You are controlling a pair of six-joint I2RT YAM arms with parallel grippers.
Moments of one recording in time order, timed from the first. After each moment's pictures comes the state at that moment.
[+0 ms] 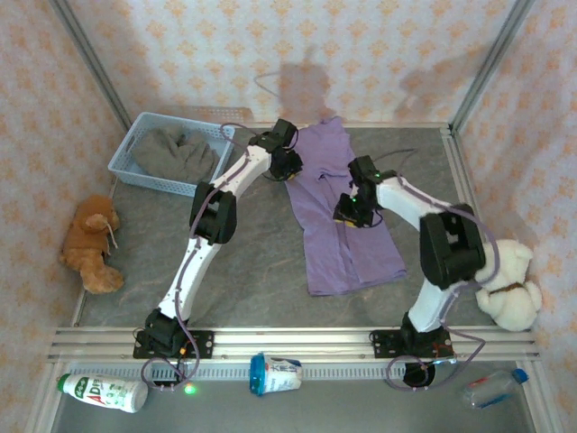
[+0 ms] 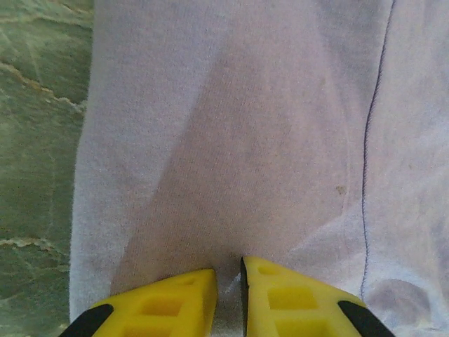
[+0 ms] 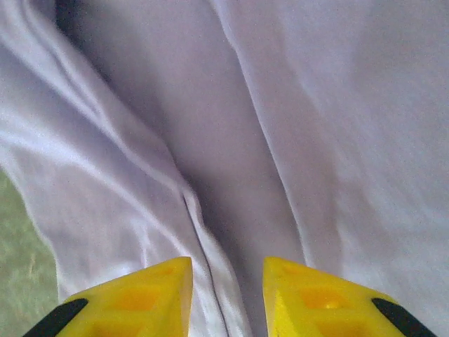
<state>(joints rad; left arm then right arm) -0.38 2.68 2.48 -0.88 0.16 -0.91 0.33 1.70 1.16 -0.77 -0.26 0.56</state>
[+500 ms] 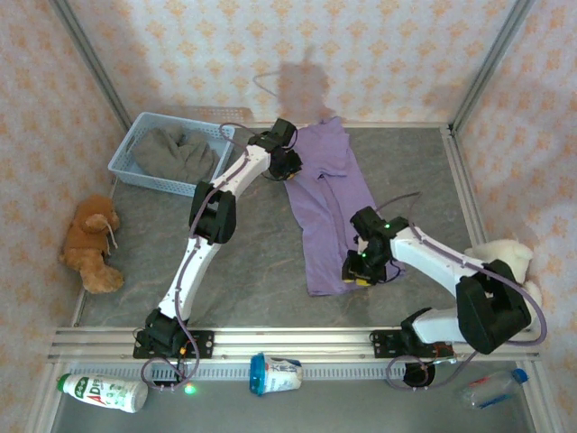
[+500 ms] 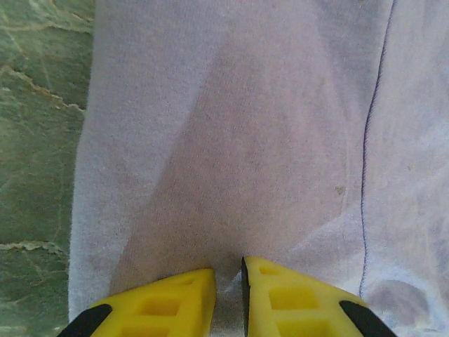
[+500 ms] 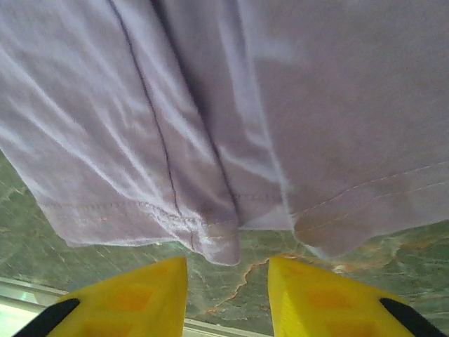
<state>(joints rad) -0.38 2.68 2.48 -0.88 0.16 -0.91 0.51 1.33 0.74 -0.92 -0.33 0.62</state>
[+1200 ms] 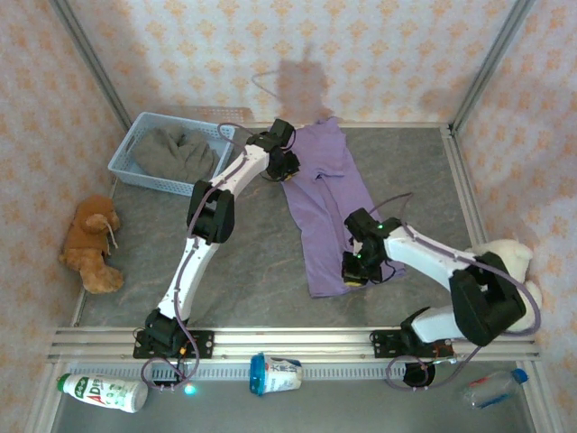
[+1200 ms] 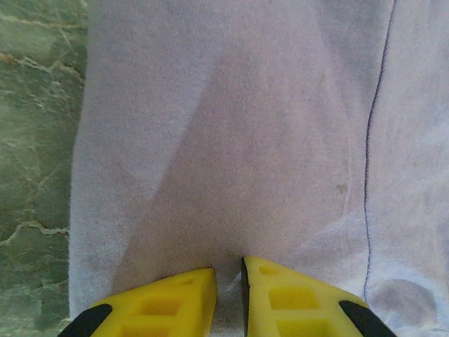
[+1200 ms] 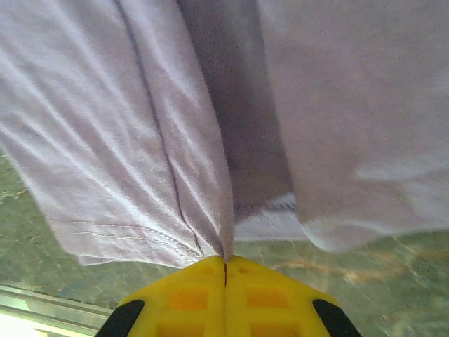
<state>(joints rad) -0.38 2.65 2.43 -0.88 0.15 -0.90 0.54 1.33 0.78 -0.93 -0.28 0.64</state>
